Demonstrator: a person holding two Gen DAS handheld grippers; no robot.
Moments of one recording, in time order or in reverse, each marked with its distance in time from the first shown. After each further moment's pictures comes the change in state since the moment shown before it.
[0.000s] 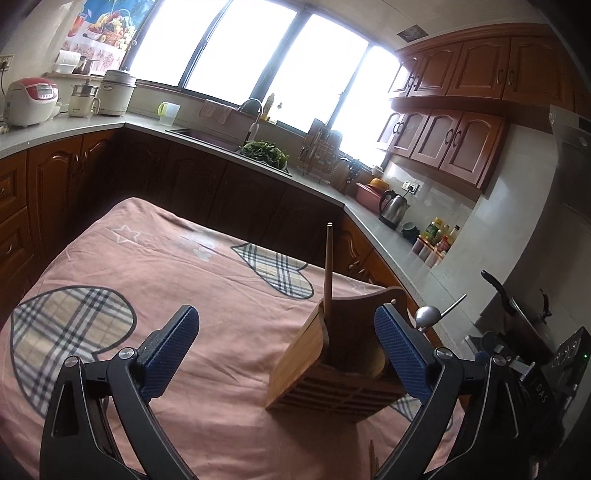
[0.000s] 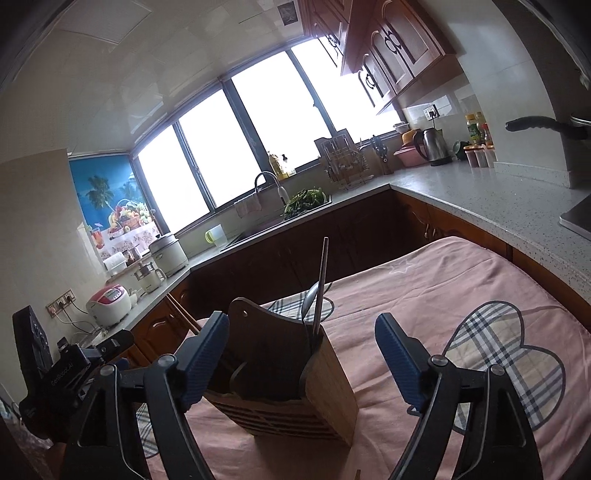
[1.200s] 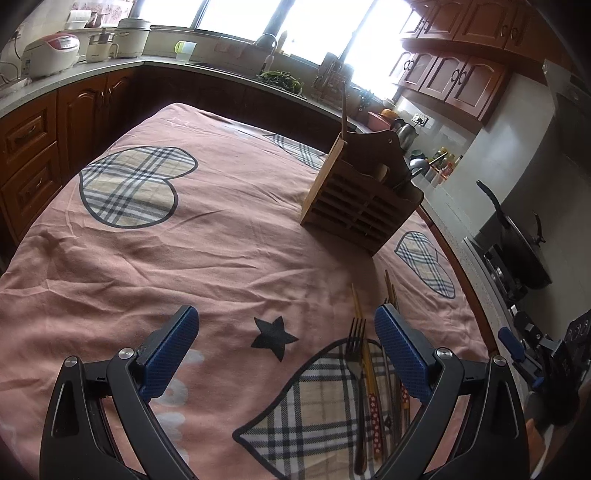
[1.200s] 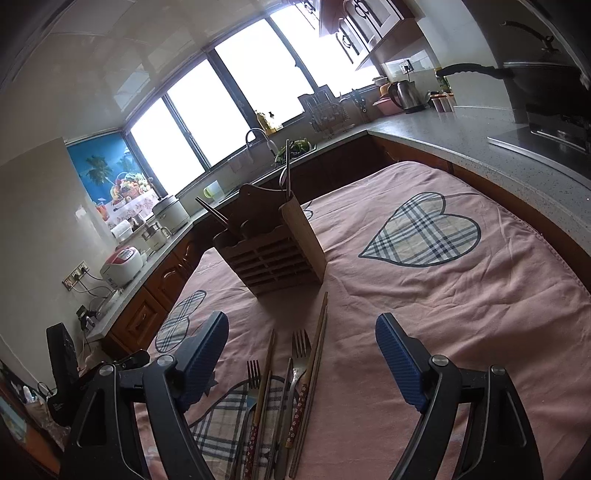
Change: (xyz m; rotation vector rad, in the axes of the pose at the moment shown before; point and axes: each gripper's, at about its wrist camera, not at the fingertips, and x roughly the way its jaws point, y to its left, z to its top) left arm -0.113 0.021 -0.129 0.005 0.272 0.043; right arm -0.153 -0.026 -0.093 0.066 0.190 -0.015
